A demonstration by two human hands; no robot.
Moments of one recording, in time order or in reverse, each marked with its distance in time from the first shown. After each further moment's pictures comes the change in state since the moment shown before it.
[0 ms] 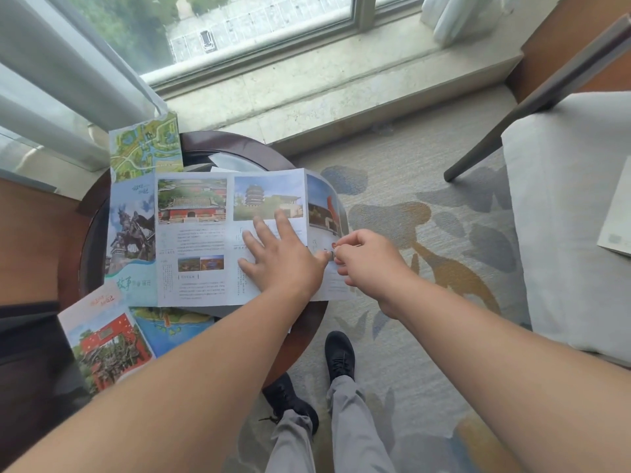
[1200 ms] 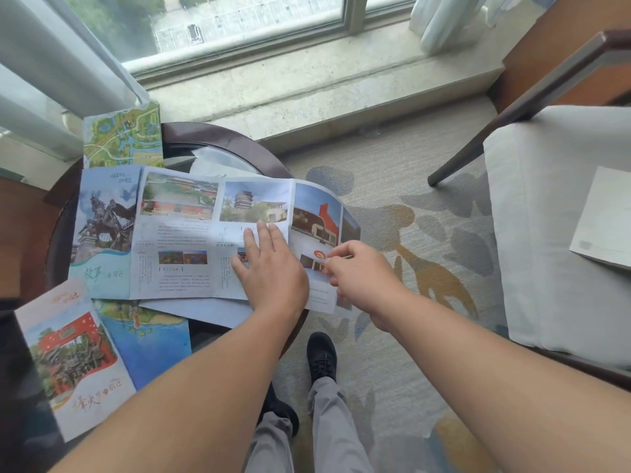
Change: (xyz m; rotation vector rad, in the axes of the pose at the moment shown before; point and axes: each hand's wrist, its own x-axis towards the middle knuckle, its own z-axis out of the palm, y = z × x) left_hand -0.005 -0.014 0.037 0.089 0.140 0.150; right_hand -0.009 0.013 -0.004 -0.082 0.014 0.006
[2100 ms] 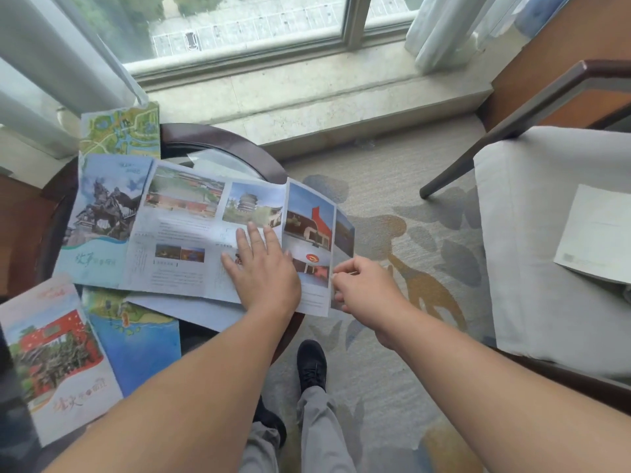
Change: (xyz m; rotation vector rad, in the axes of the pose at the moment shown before) left_hand 0.004 -0.011 0.005 0.024 -0.024 -0.003; right_hand -0.011 0.017 -0.001 -0.018 0.014 0.022
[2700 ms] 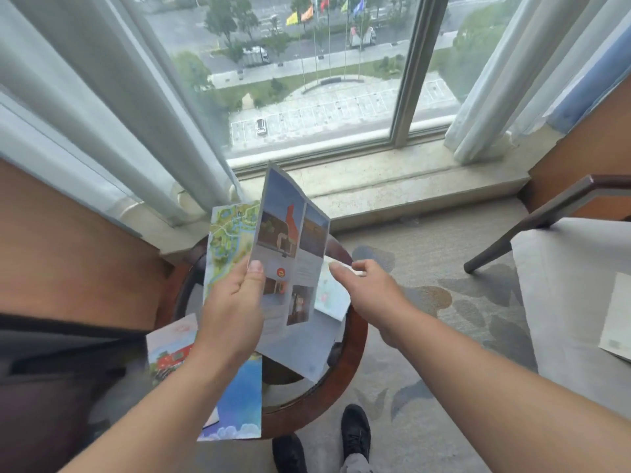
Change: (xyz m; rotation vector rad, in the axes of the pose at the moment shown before) left_hand -0.099 -0.083 -0.255 -1.031 0.149 -0.021; right_hand -0.070 -0.131 0.010 0.022 -0.062 -0.232
